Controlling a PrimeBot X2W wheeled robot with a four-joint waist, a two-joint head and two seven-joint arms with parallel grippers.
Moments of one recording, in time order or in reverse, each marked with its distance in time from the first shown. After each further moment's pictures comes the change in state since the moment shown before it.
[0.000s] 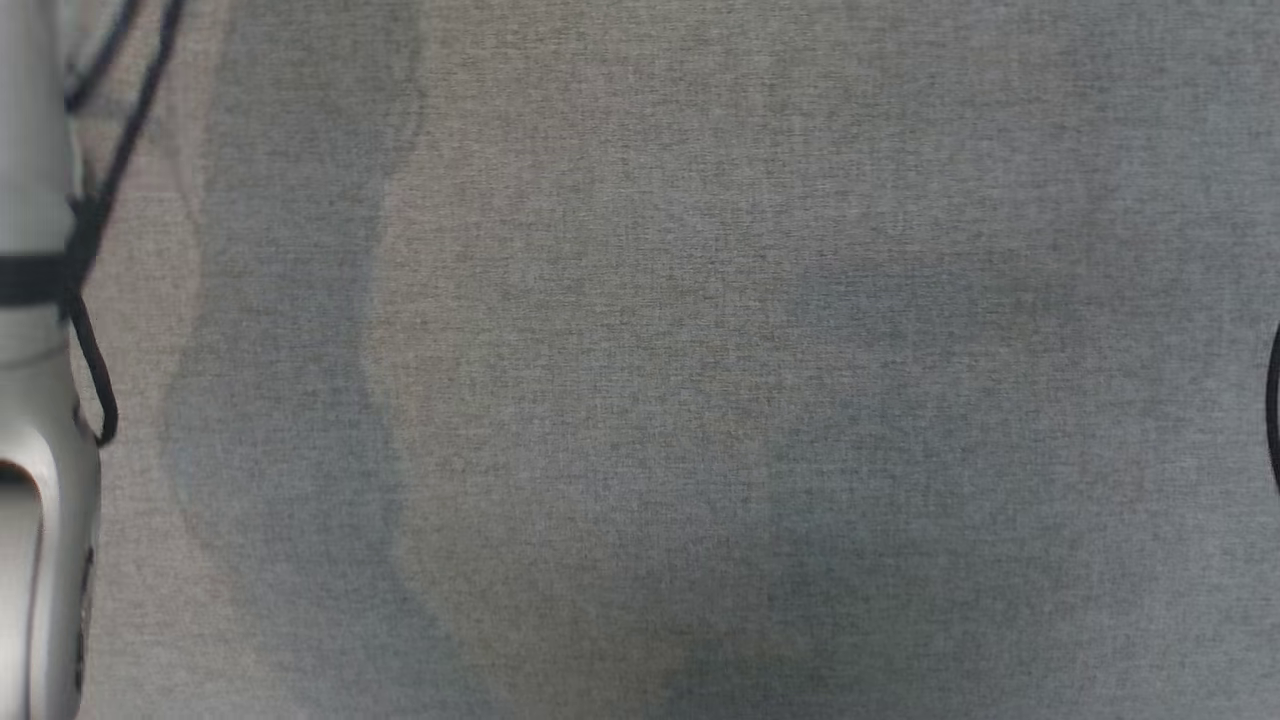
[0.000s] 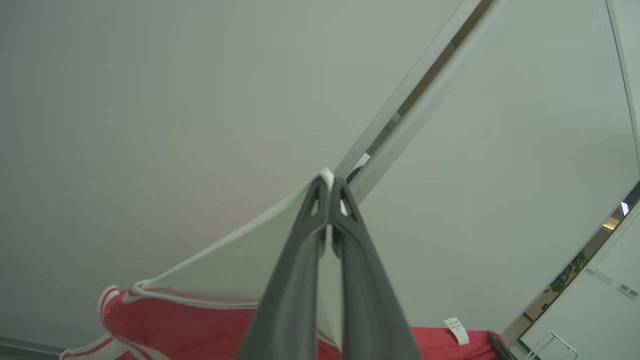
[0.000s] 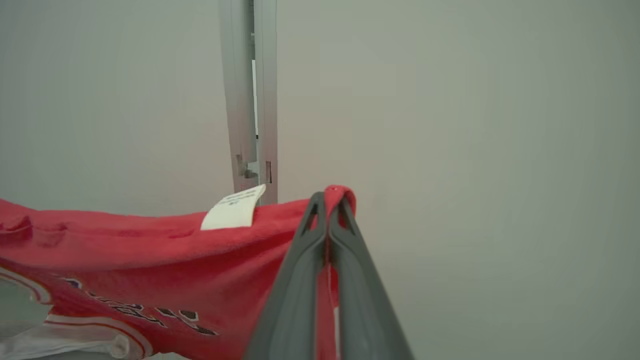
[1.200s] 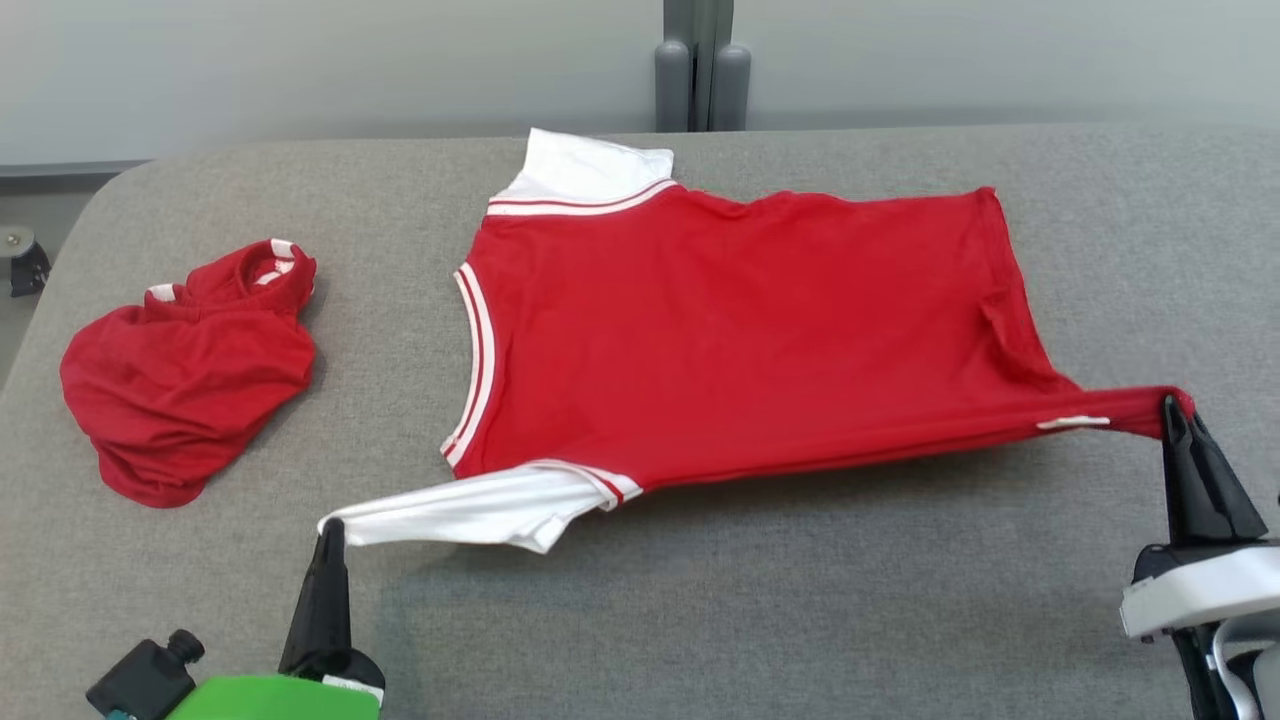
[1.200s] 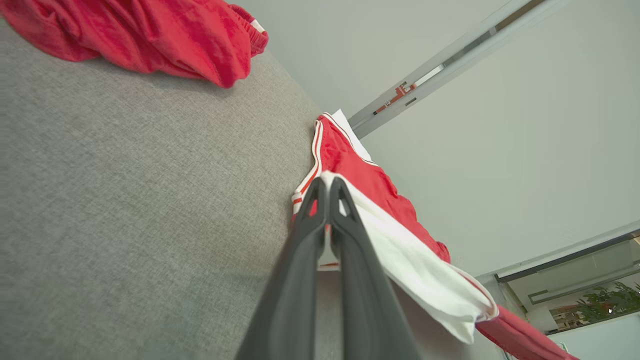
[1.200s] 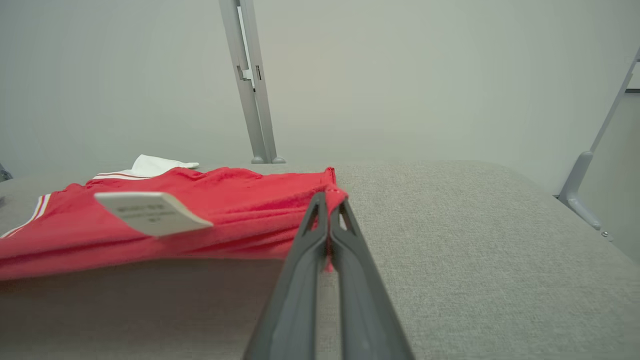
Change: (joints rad) left arm 1.498 -0.023 0.086 -0.355 0.011 0.000 -0.052; right arm 1.538 0.121 -0.396 -0.644 -0.047 0.001 -0.001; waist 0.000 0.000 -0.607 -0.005
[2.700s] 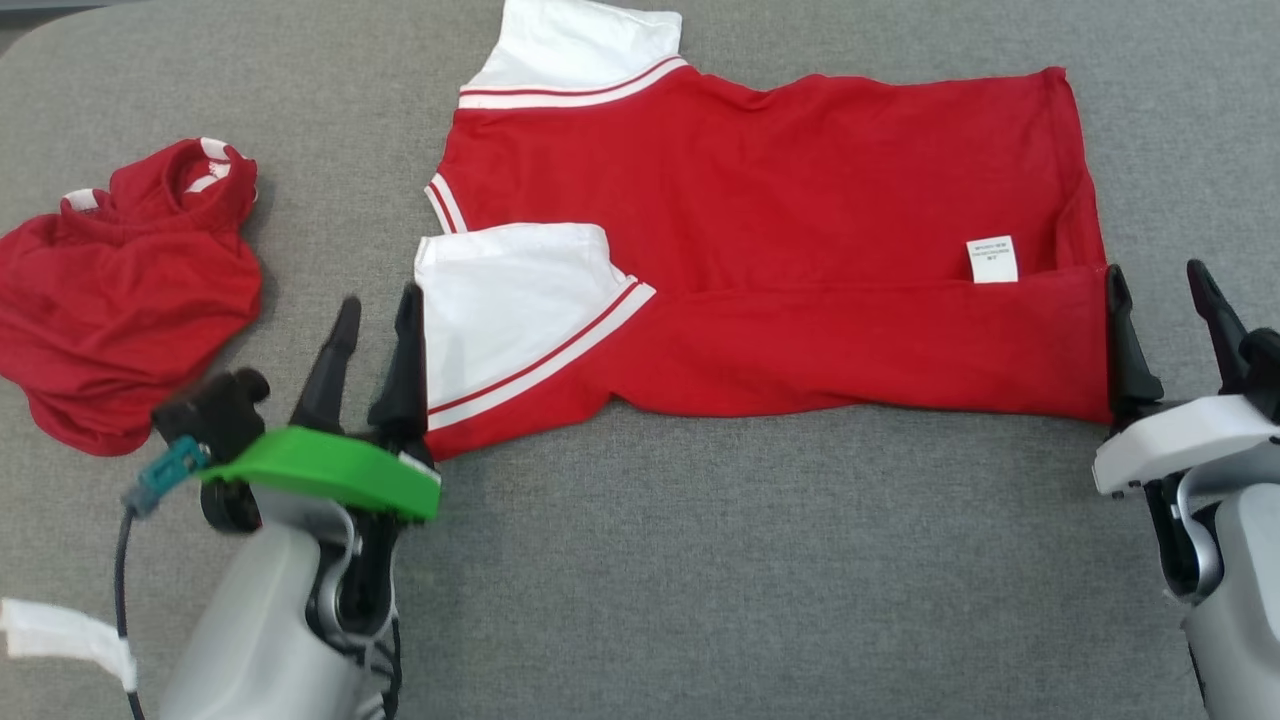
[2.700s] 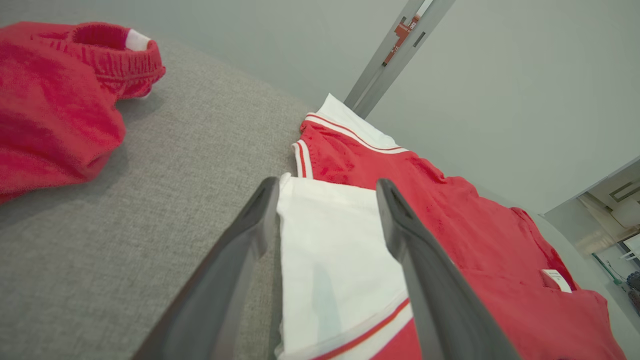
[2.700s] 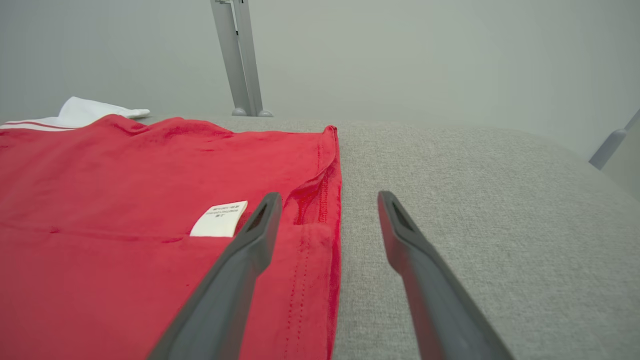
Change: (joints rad) left arm -0.480 -0.008 -0.135 0.267 0.287 0.030 0.006; right arm -0.324 0.001 0.031 0.263 -0.111 -0.001 0.000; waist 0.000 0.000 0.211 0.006
